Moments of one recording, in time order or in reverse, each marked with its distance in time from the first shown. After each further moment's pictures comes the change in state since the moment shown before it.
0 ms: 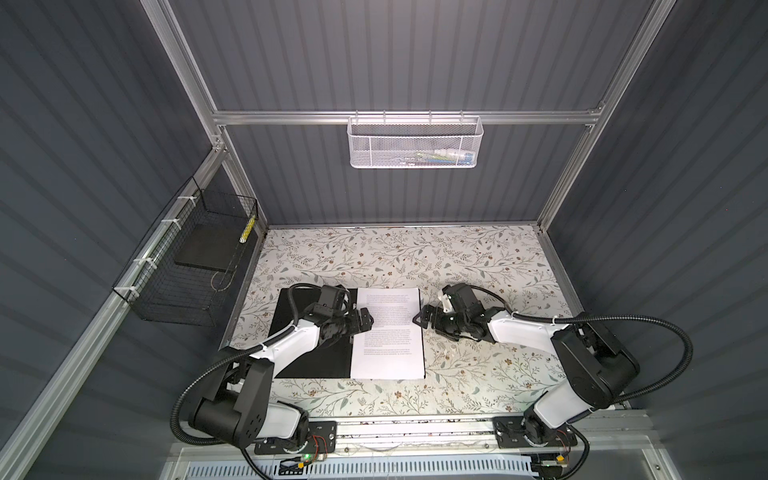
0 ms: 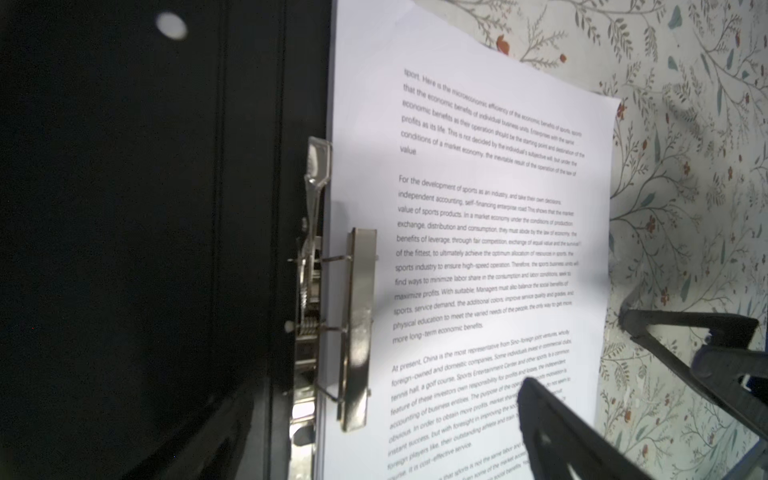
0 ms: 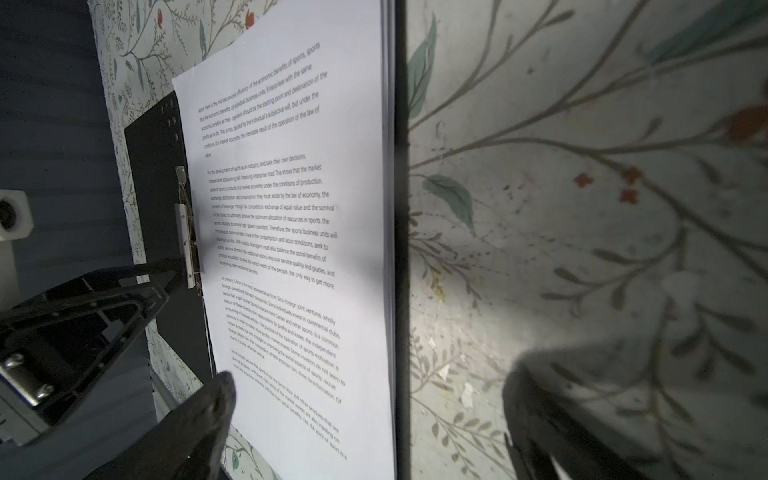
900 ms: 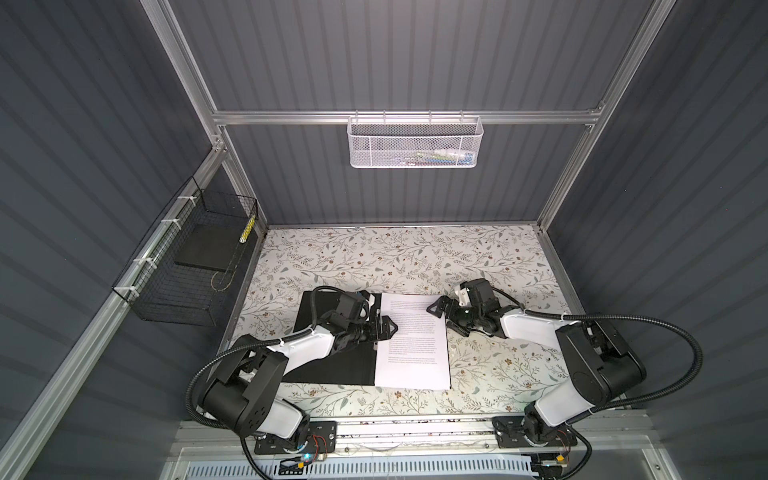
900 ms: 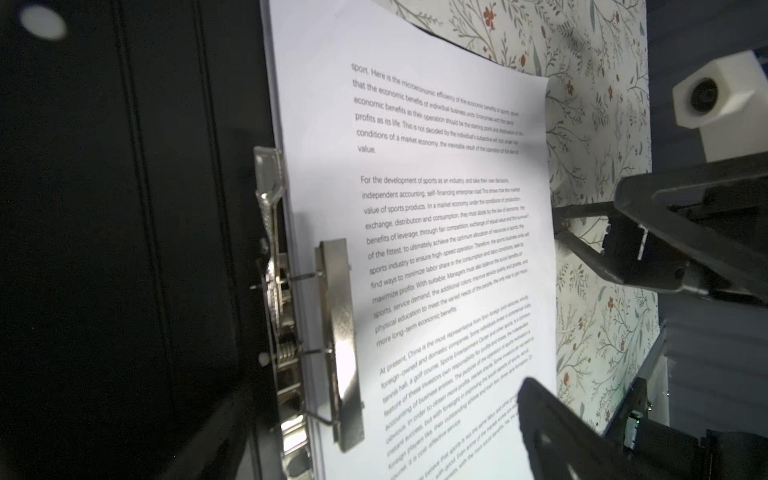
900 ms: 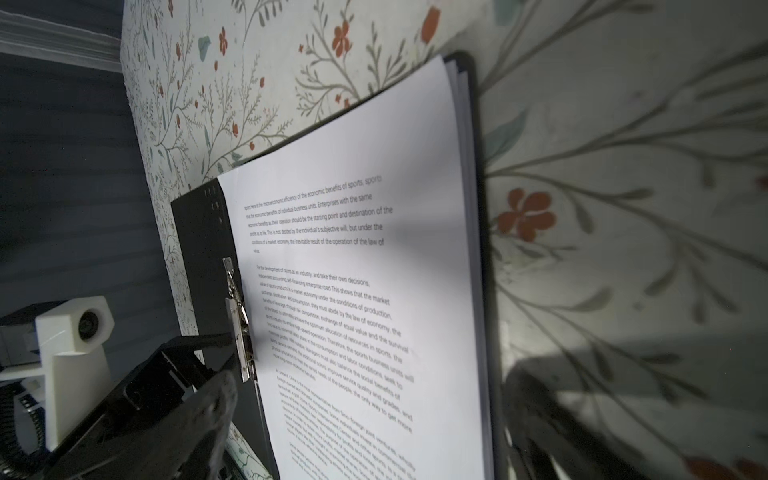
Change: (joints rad) left arm -0.205 0.067 -0.052 0.268 0.108 -0.114; right arm -0.187 -0.027 -0.050 0.038 -0.068 0.026
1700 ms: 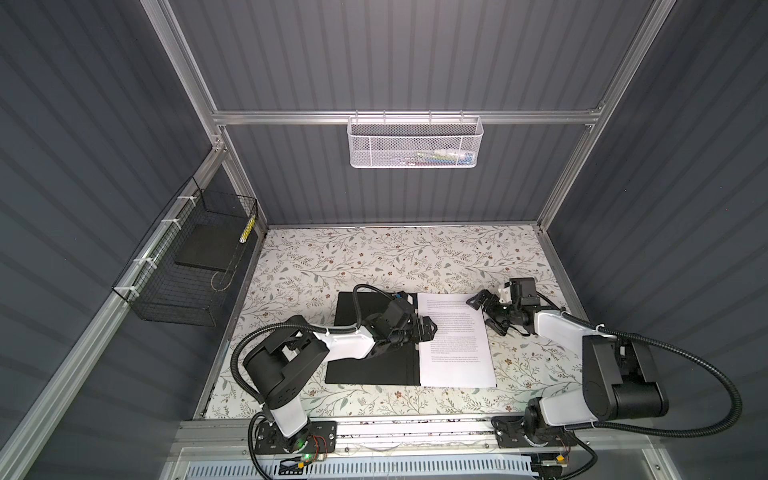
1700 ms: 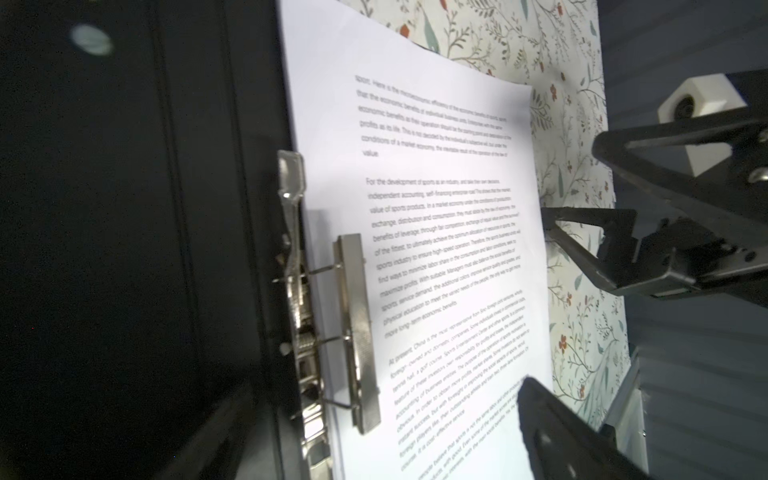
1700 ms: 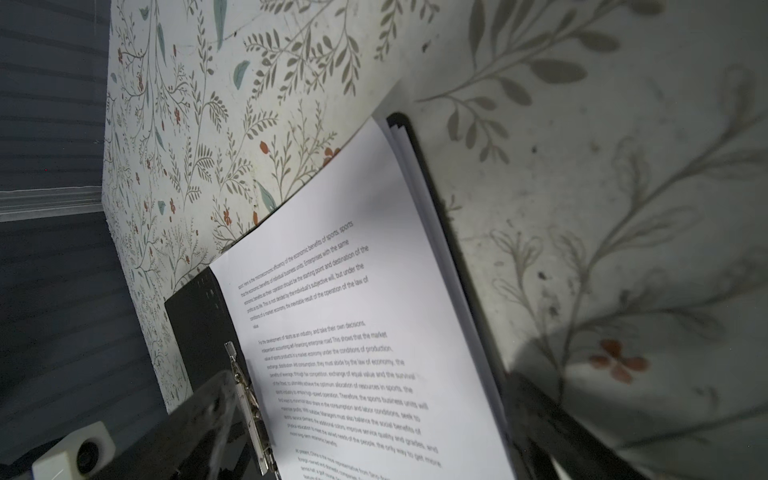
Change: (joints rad) left arm -0.296 0.220 0.208 0.106 -0.241 -0.252; right arm -0.343 -0.104 -0.019 -0.189 -0.009 -0.129
